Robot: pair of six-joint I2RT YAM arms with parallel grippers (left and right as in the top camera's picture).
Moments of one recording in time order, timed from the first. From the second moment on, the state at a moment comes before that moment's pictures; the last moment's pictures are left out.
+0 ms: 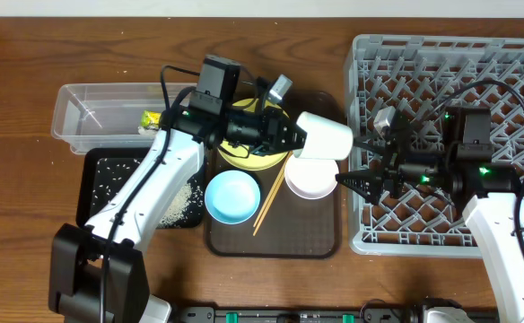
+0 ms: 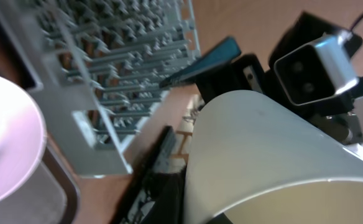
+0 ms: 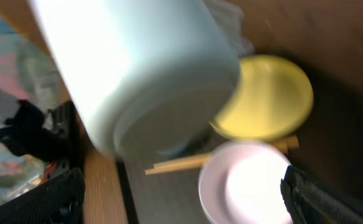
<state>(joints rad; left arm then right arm) -0.36 1.65 1.26 -0.48 1.21 -0.55 0.00 1.27 0.95 -0.65 -1.11 -0.51</state>
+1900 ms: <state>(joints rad) -0.40 1.65 1.26 -0.65 0.69 -0.52 -0.02 1.28 0.95 -0.41 -0.87 -0.24</state>
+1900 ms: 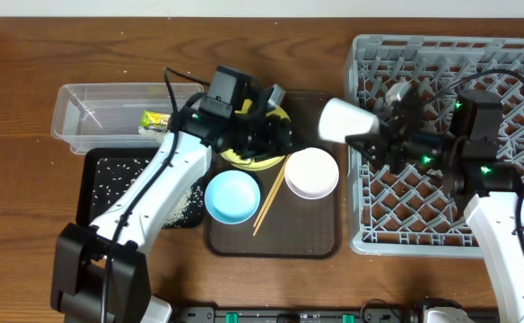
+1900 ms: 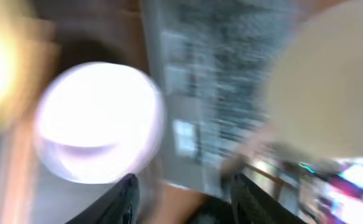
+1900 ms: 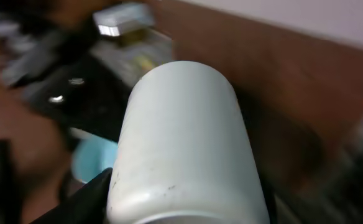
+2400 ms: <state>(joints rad) -0.25 1.41 1.26 -0.93 0.17 -0.38 -0.17 1.24 1.25 -1.05 -0.20 -0.03</state>
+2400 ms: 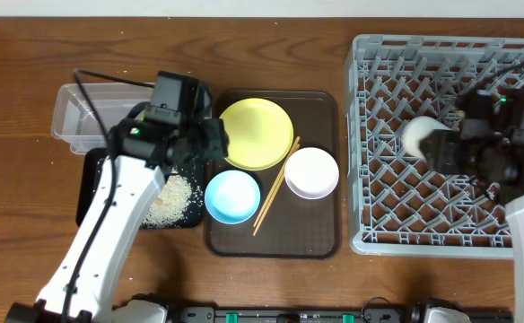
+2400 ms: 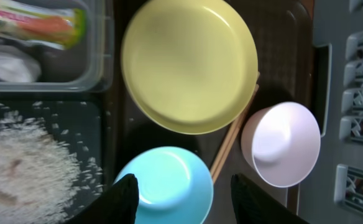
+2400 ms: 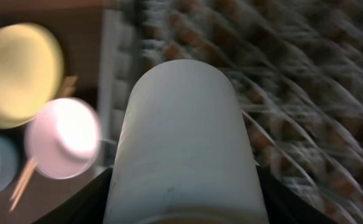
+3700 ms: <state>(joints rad) -0.24 1.40 1.26 -0.95 0.15 -0.38 -0.37 1.47 1.11 -1.12 -0.06 0.10</state>
